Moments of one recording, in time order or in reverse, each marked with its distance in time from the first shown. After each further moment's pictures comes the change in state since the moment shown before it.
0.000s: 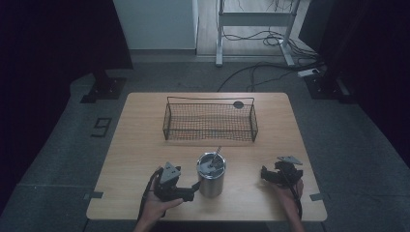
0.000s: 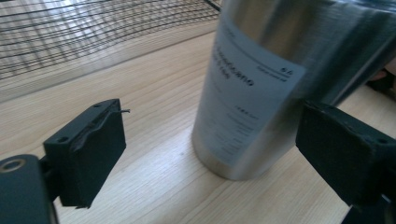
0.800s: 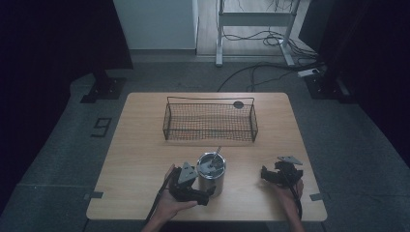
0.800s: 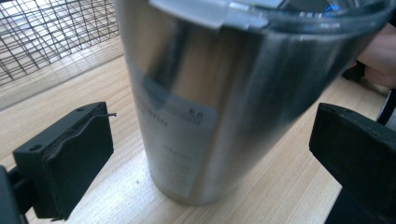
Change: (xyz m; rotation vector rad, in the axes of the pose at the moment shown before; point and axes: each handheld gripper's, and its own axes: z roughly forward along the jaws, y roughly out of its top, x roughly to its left) left arm -0.027 0.014 0.027 0.028 -0.068 0.083; right arm 0.000 0.000 0.000 0.000 -0.001 -0.001
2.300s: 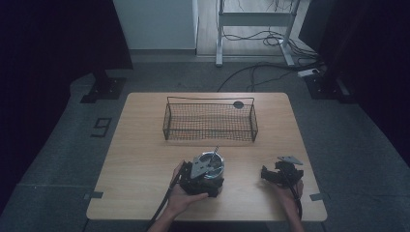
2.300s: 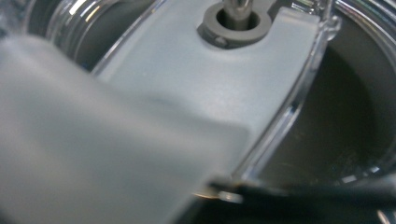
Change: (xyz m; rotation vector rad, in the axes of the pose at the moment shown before) left arm -0.005 0.014 0.027 -0.028 0.052 0.033; right arm 0.000 0.000 0.000 0.003 -0.003 0.008
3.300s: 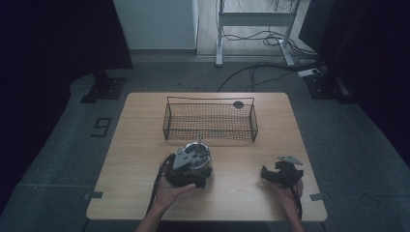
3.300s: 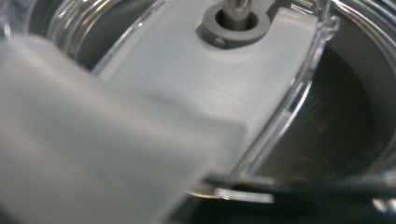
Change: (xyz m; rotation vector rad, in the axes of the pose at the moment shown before) left arm 0.032 0.013 -0.032 -0.056 0.028 -0.072; right arm 0.000 0.000 0.000 -0.001 0.000 0.002
